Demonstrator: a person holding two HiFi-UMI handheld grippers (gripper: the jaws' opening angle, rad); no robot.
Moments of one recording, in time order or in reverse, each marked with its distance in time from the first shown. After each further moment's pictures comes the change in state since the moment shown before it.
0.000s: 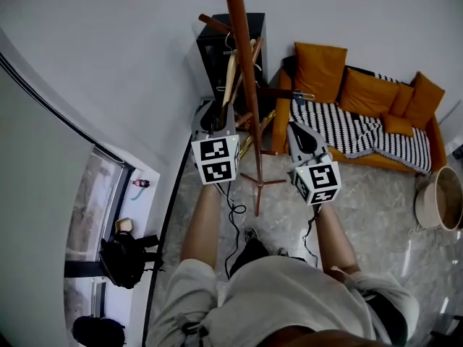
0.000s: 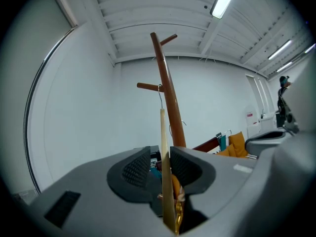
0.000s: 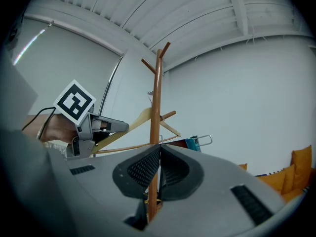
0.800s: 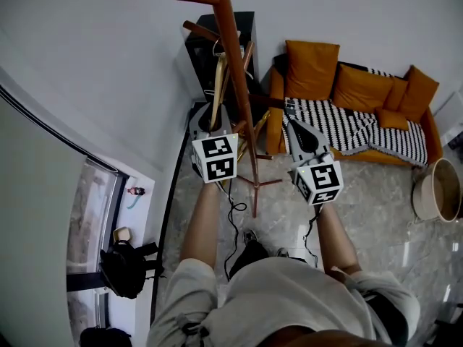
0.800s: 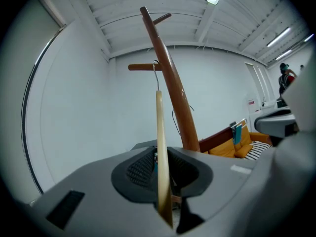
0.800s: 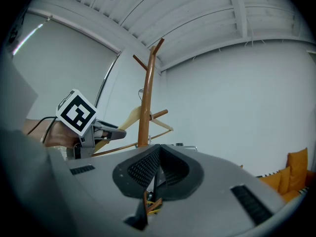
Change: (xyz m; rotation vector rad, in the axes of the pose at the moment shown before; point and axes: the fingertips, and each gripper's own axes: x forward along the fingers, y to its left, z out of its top) left arm 0.045 0.005 -0.021 0.085 0.083 0.021; right arm 0.017 -0.026 0.002 -0.012 -0.002 -0.048
